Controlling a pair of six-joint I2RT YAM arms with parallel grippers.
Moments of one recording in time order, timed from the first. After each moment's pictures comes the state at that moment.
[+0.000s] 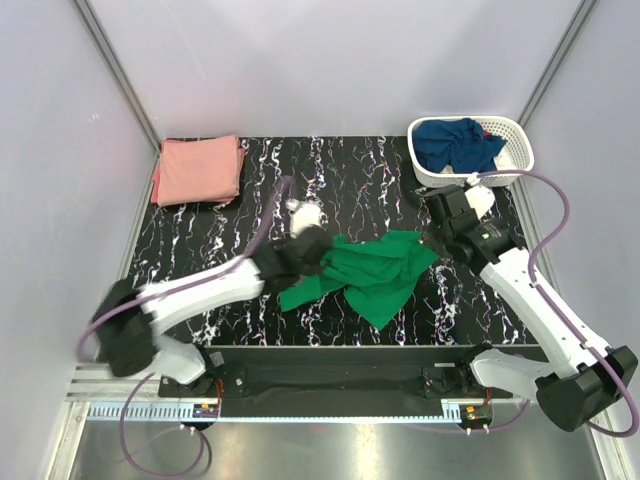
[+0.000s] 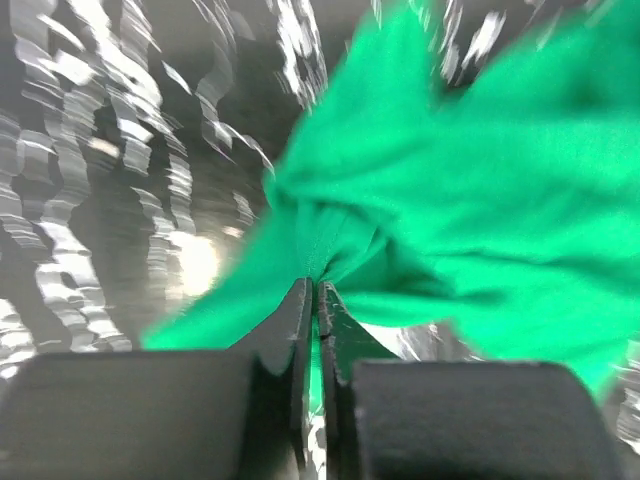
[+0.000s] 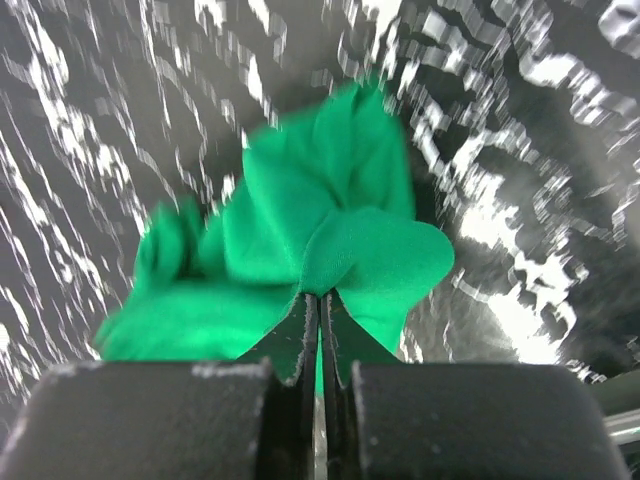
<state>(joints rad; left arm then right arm) -0.98 1.49 1.02 -0.45 -0.51 -0.68 0.50 1.13 1.14 -0.92 0.41 0.95</state>
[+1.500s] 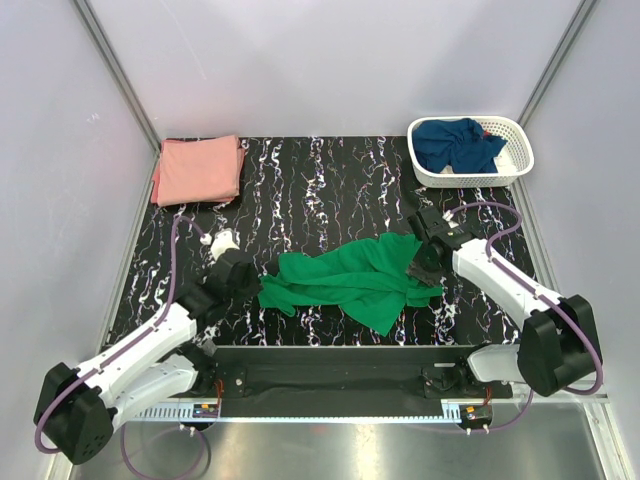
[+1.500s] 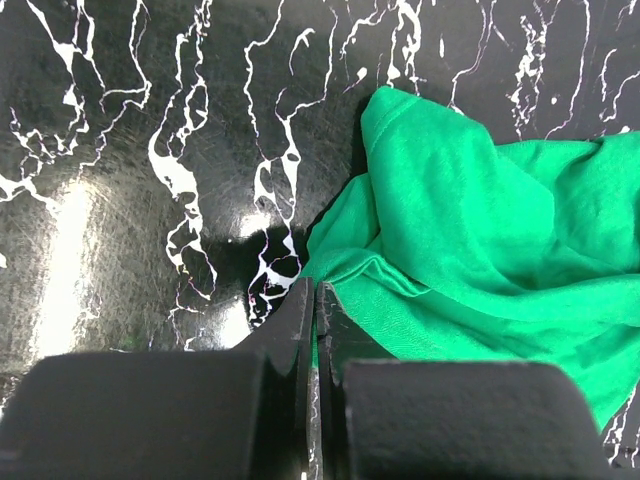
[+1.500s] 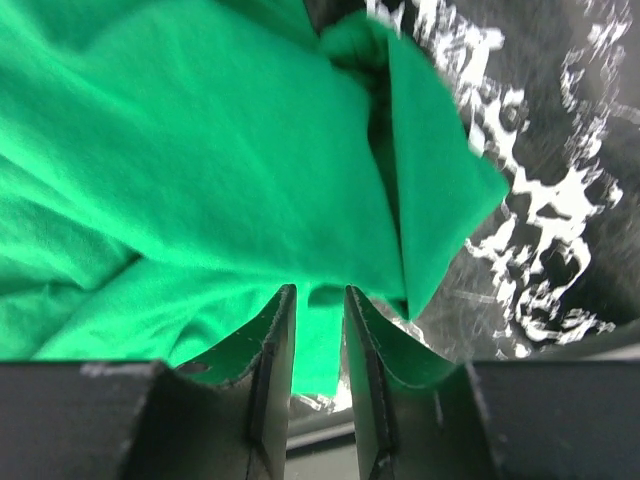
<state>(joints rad) -0.61 0.87 0.52 -0.44 -0.33 -0.84 0.42 1.33 0.92 -0.85 0.20 0.97</state>
